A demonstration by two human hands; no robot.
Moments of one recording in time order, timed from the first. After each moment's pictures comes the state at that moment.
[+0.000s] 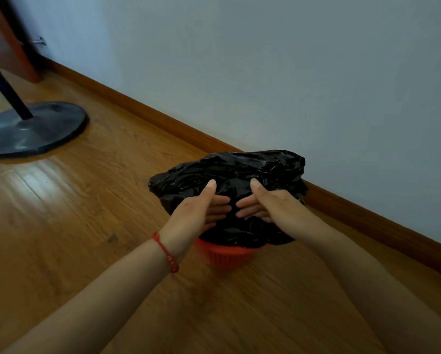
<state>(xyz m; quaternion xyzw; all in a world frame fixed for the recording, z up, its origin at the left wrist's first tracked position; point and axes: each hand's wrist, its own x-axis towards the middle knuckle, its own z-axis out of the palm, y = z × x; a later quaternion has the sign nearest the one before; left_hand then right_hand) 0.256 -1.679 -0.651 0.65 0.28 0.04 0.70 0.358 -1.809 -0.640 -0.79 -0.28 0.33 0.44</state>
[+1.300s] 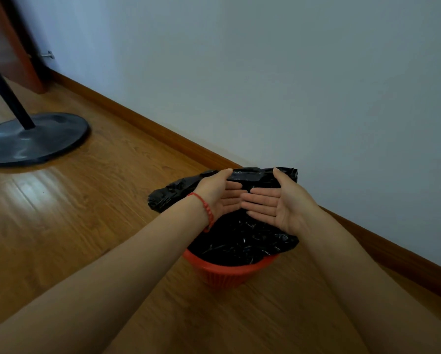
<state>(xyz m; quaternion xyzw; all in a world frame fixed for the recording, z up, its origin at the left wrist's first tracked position) 0.339 -1.660 -0.633 0.49 0.36 0.01 0.79 0.394 -1.782 -0.623 -0.63 0.05 0.41 0.66</state>
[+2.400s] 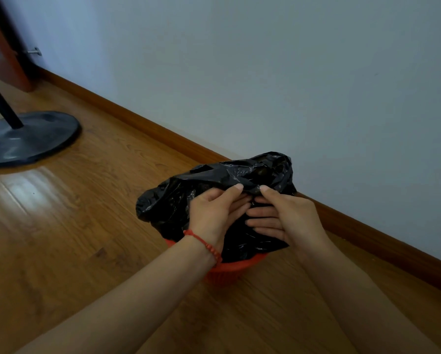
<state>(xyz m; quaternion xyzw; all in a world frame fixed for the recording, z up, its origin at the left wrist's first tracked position) 0.303 -1.711 -0.634 0.40 0.28 0.19 0.85 0.360 -1.811 -0.630 -0.70 -0.05 0.27 0.66</state>
